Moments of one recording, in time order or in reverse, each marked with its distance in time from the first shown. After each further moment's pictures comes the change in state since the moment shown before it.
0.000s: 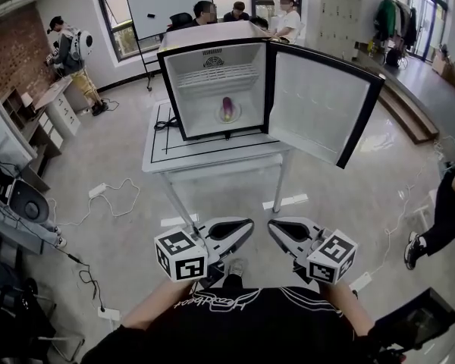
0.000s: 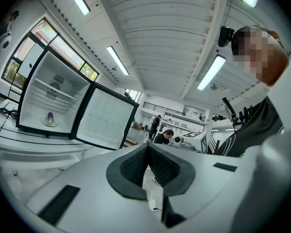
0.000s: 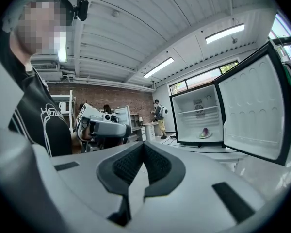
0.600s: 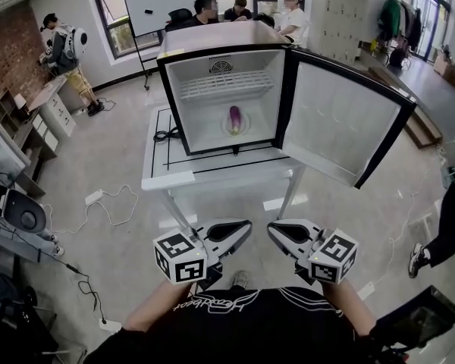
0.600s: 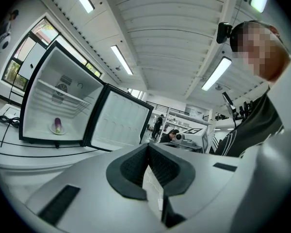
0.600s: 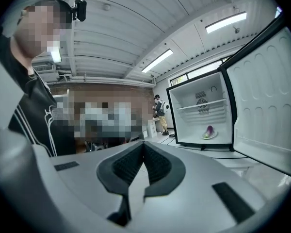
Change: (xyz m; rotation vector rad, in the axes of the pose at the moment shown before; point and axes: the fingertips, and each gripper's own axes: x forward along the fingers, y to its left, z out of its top) left arm 0.001 0.128 0.036 0.001 0.012 0.019; right arm 0.104 -0.072 0.018 0.058 0.014 0.048
